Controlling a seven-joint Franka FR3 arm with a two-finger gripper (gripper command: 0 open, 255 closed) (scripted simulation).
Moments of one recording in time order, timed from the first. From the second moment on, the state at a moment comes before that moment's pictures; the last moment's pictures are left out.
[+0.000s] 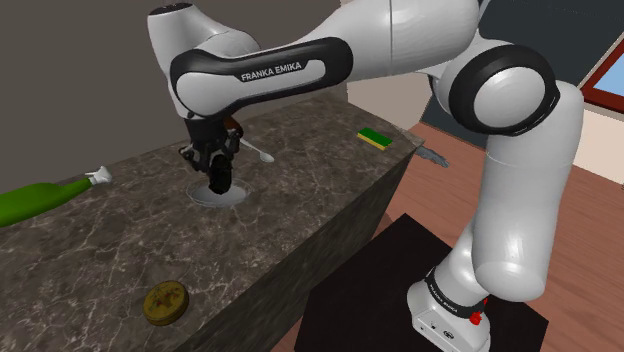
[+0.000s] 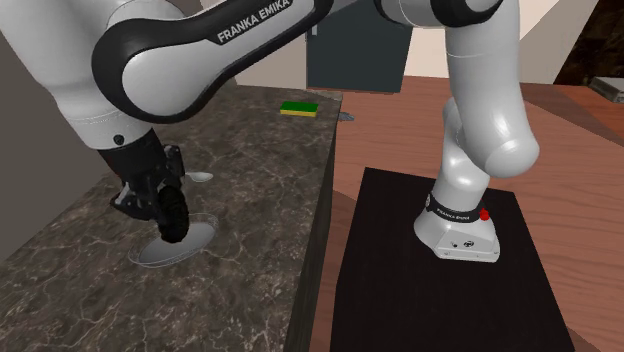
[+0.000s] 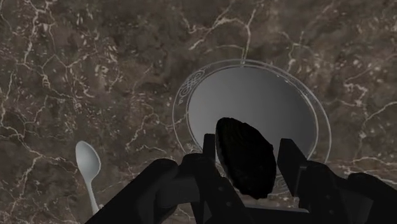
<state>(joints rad) 0.30 0.39 0.34 -1.53 -0.21 1.82 0.63</state>
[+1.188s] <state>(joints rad) 0.31 0.44 0.33 -1.61 -0.24 1.96 0.66</state>
